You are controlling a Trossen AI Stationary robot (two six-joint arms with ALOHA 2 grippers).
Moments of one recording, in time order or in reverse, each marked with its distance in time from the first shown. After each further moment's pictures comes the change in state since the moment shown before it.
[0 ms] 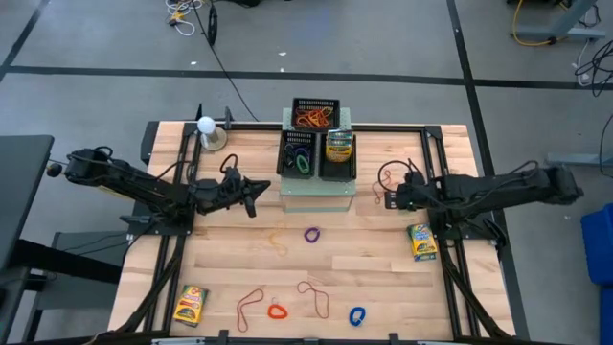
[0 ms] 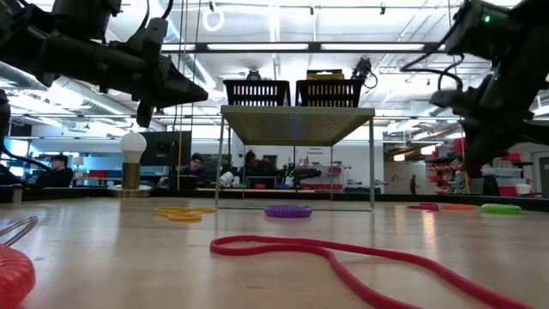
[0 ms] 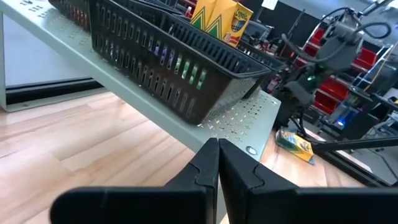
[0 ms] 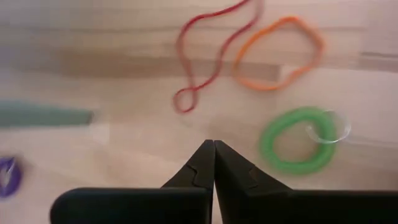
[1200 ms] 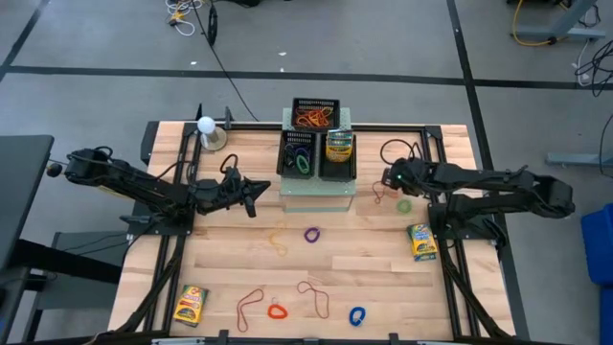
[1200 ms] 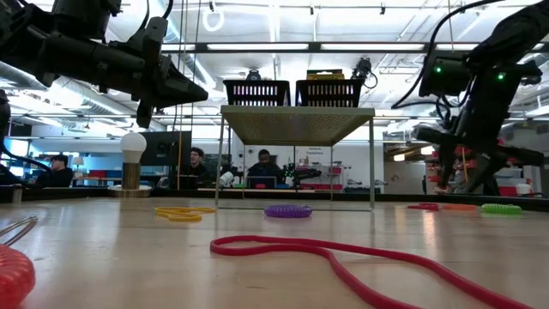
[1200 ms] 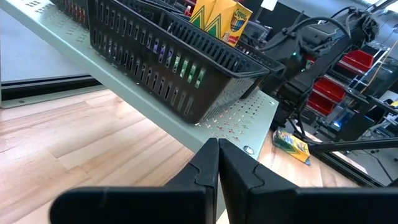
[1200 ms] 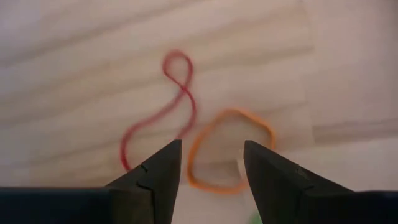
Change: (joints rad) left arm -0.001 0.000 0.000 0.000 0.005 -0.018; right arm -0.404 0.170 -0.044 0.179 -0.015 -0.078
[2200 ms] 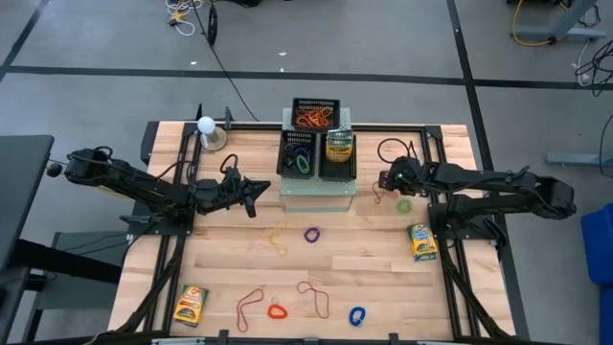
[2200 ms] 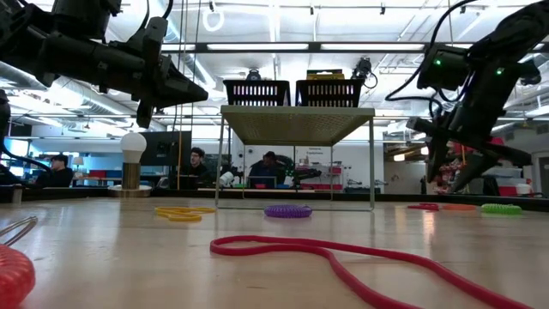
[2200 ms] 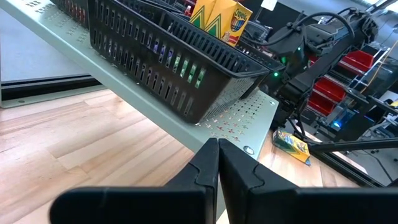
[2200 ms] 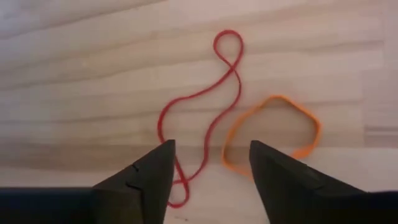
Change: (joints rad) left arm 0.000 0.000 0.000 0.000 0.000 0.000; right arm 0.001 -0.022 0.001 0.070 -0.084 -0.128
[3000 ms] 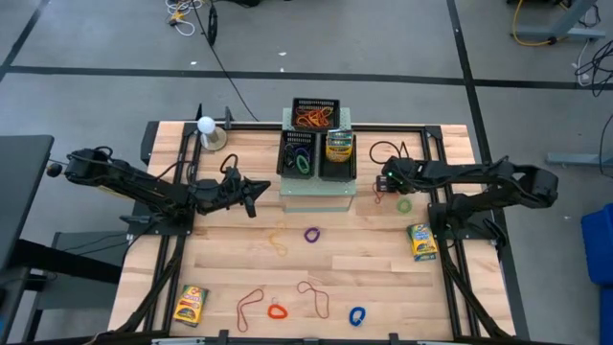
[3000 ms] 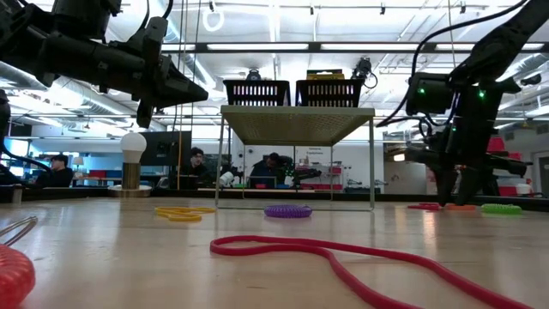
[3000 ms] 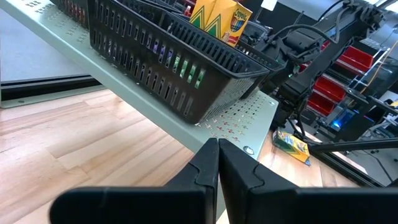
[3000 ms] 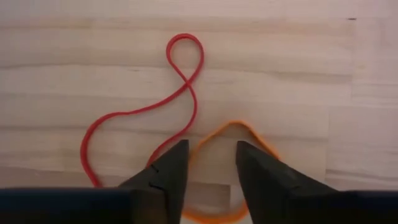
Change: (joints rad) left arm 0.000 0.000 0.000 0.000 0.000 0.000; right arm -0.058 0.230 0.004 0.063 0.053 -0.183
